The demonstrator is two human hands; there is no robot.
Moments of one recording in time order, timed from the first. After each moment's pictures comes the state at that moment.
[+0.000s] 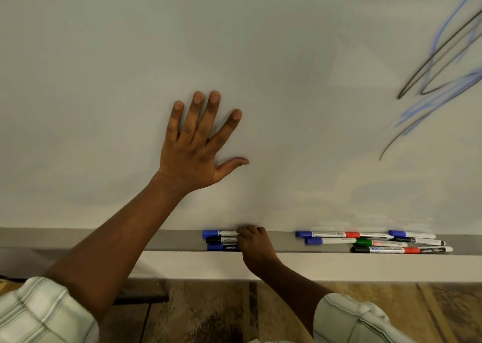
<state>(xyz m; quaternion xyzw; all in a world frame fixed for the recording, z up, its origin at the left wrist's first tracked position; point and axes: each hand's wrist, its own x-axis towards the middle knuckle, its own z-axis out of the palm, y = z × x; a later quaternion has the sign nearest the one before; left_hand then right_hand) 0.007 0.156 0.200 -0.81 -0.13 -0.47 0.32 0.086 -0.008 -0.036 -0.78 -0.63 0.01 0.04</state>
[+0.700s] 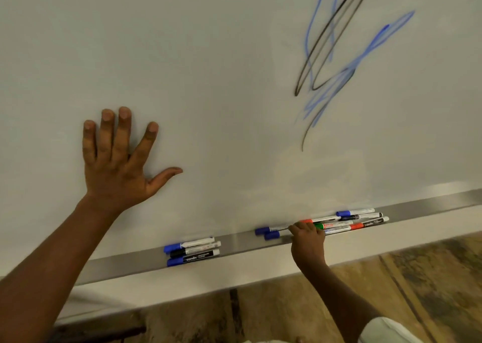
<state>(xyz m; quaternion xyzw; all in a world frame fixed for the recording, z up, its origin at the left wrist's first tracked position) 0.004 0.155 0.203 -0.80 -0.11 -0.49 0.33 0.206 -0.160 -0.016 -0.95 -0.31 0.00 0.07</state>
